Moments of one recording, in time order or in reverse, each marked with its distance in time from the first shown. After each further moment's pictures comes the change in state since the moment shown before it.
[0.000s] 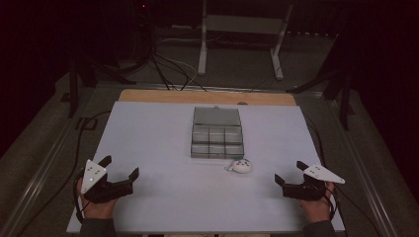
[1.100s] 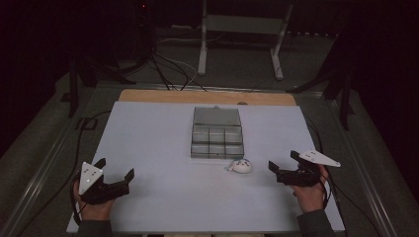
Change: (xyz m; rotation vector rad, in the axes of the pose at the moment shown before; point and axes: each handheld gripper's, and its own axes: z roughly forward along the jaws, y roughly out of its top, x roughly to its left) left arm 0.011 -0.012 -0.002 0.019 0.056 -0.016; right arm 0.008 0.042 0.017 0.012 0.025 0.103
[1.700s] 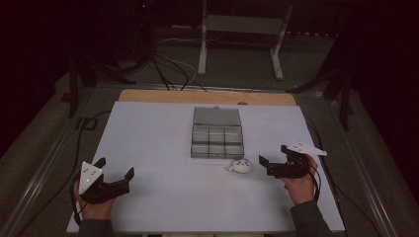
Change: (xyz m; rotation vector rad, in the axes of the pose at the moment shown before) left arm 0.000 0.000 0.002 -0.008 0.000 -0.012; right arm 0.013 0.018 0.025 0.054 0.021 -0.015
